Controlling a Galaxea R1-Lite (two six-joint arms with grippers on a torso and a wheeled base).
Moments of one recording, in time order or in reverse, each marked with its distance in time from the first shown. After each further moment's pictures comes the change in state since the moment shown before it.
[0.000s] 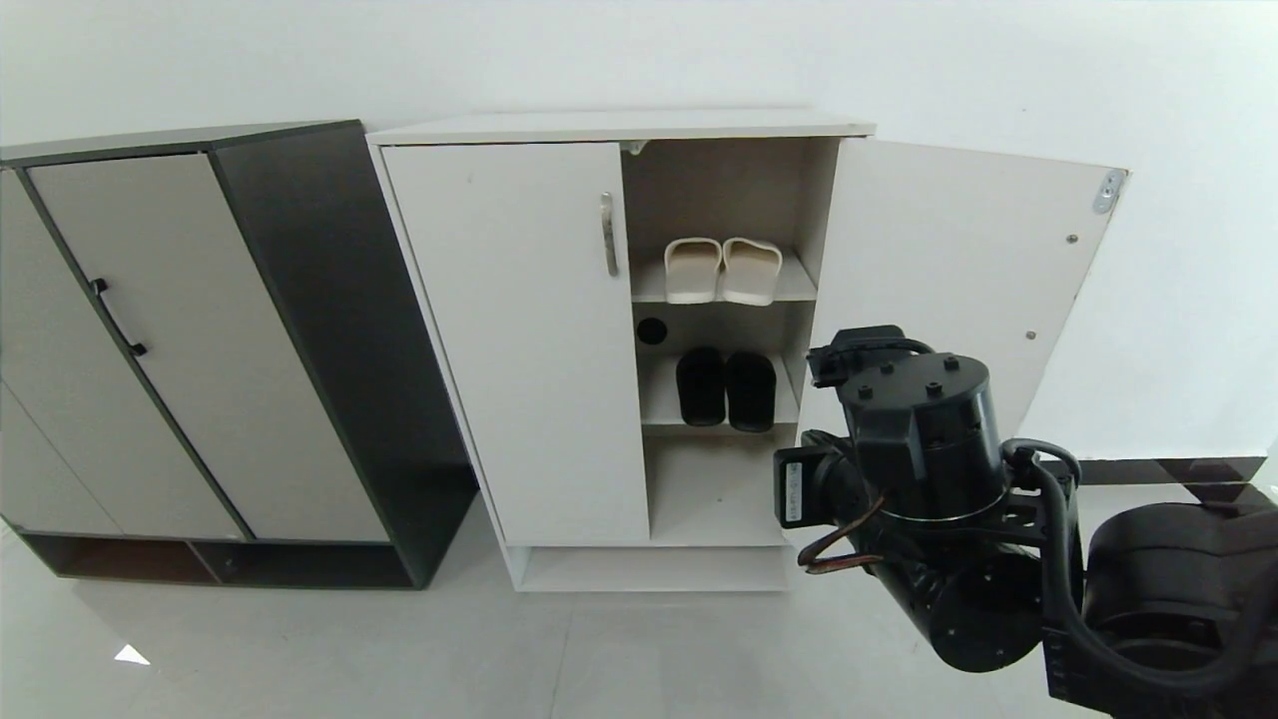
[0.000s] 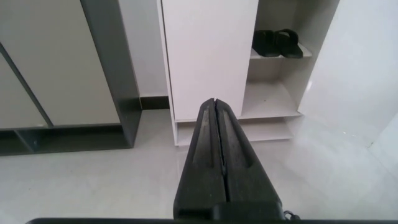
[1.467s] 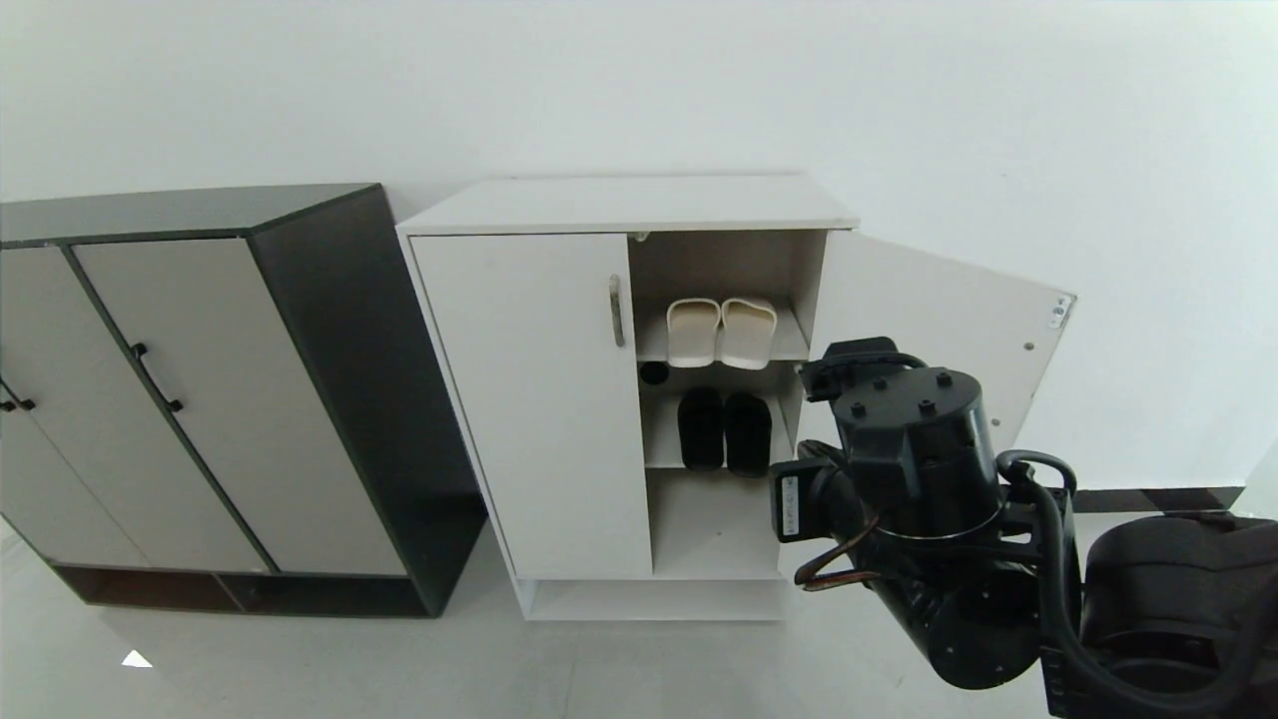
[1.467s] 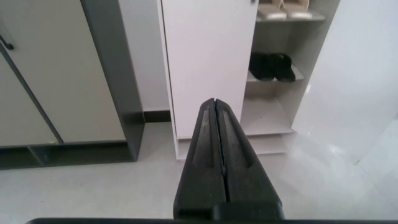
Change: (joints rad) left arm 0.000 0.000 0.000 0.000 0.000 0.000; right arm 0.002 0.007 0.016 -0.002 0.001 -0.007
